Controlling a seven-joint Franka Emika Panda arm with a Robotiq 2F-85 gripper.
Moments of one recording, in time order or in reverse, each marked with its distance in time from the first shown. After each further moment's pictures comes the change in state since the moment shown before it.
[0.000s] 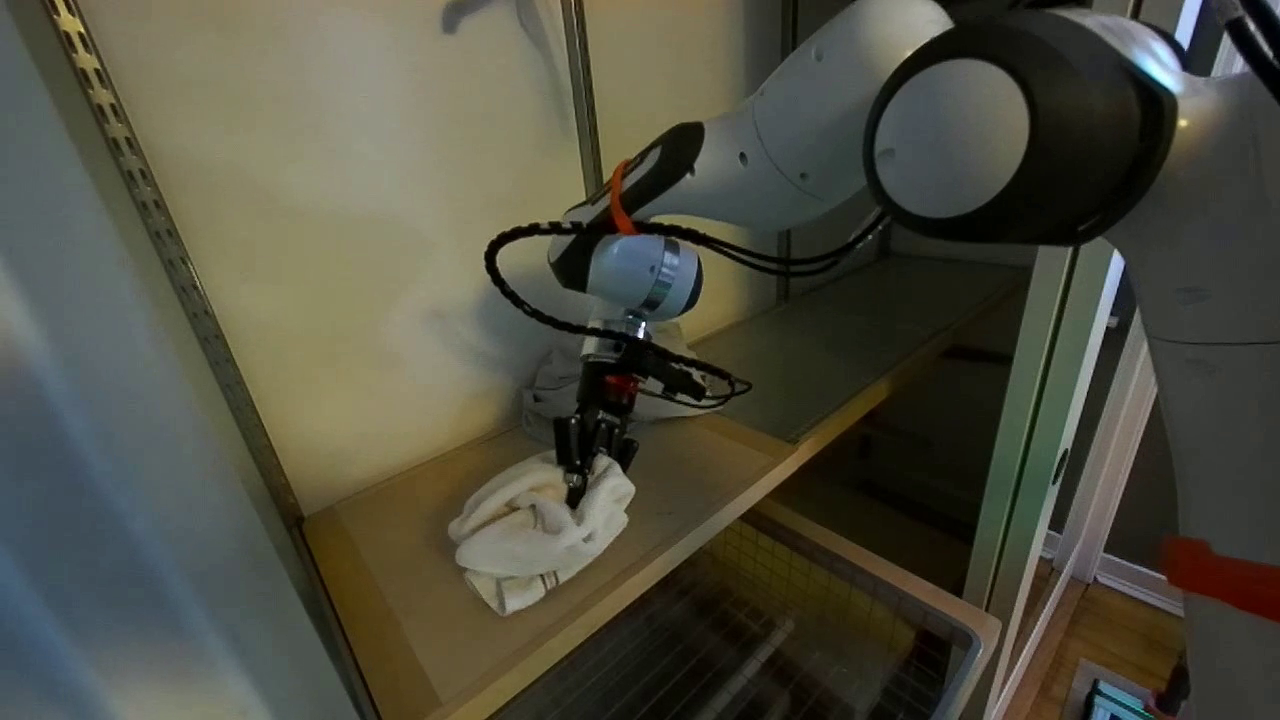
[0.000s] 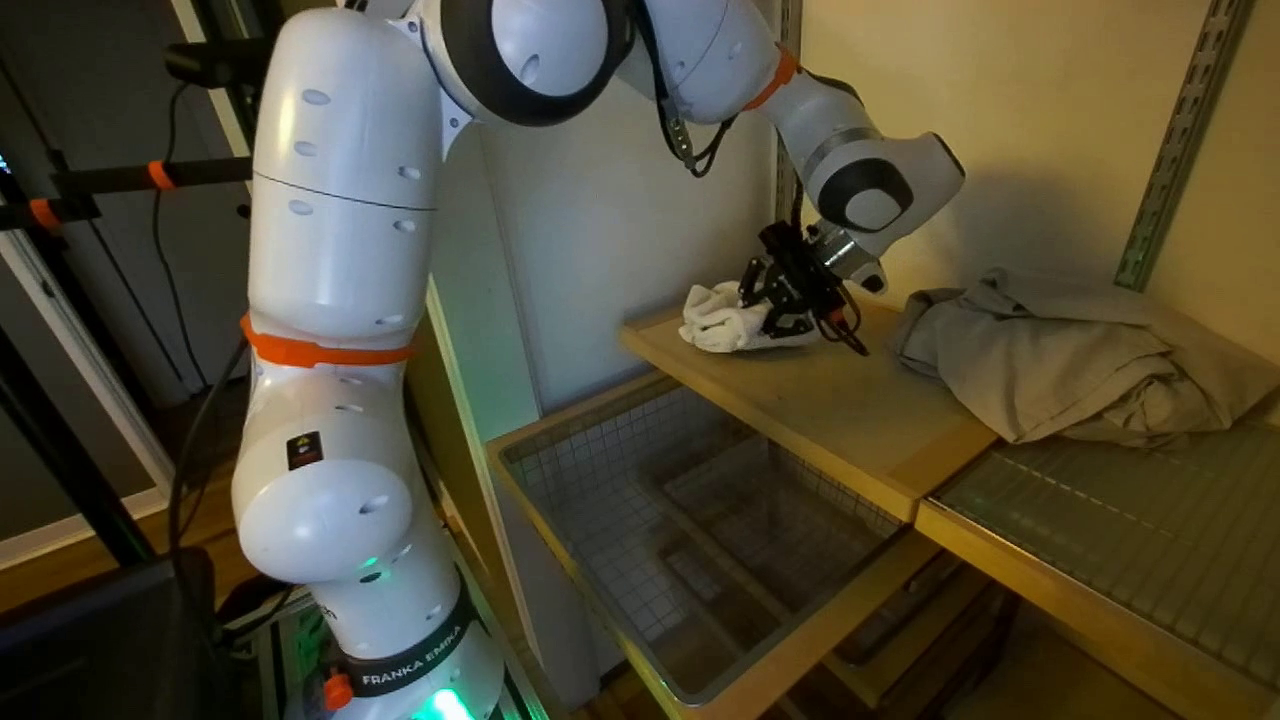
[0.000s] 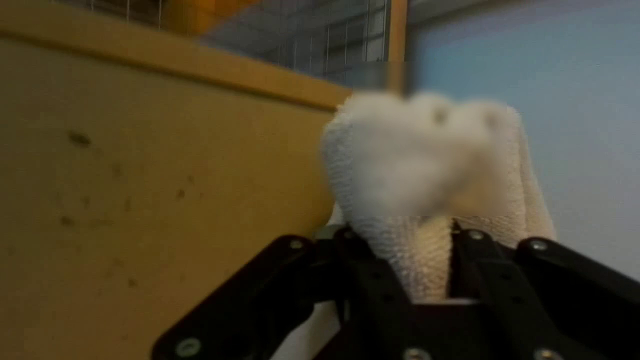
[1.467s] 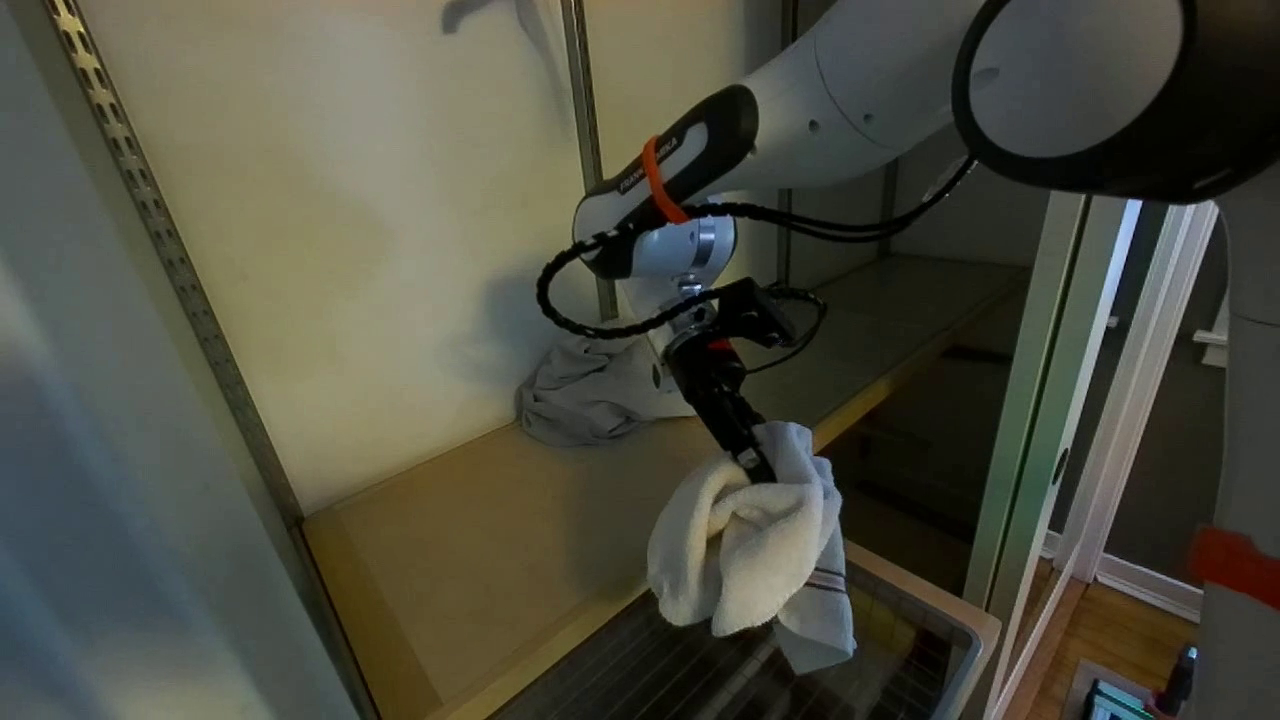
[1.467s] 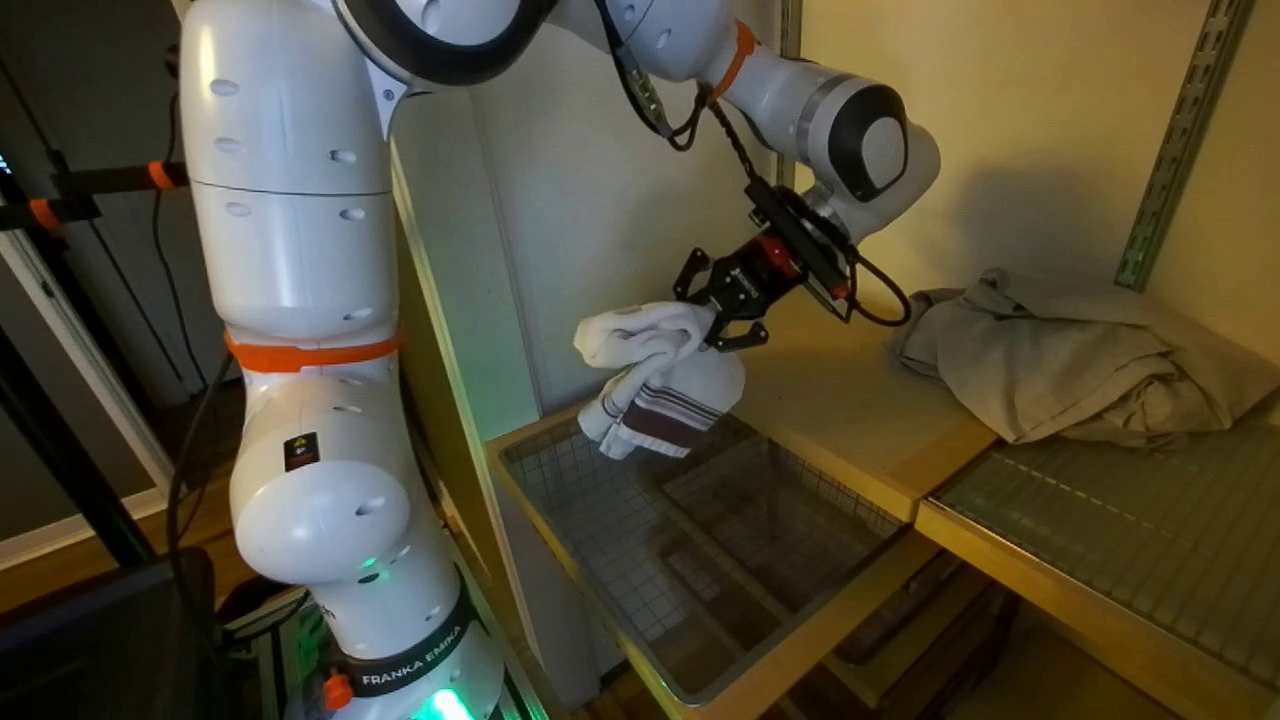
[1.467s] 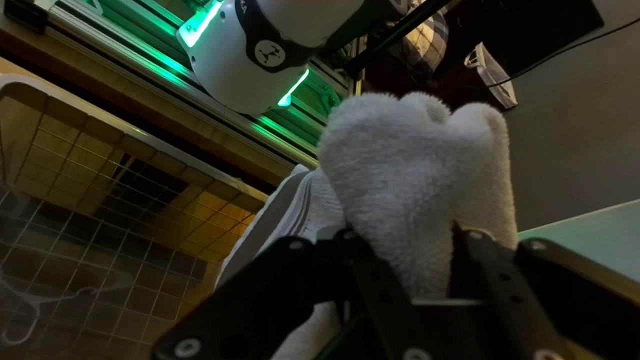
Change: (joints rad) arm -0.015 -0.152 -0.029 -0.096 -0.399 -0.573 -0.145
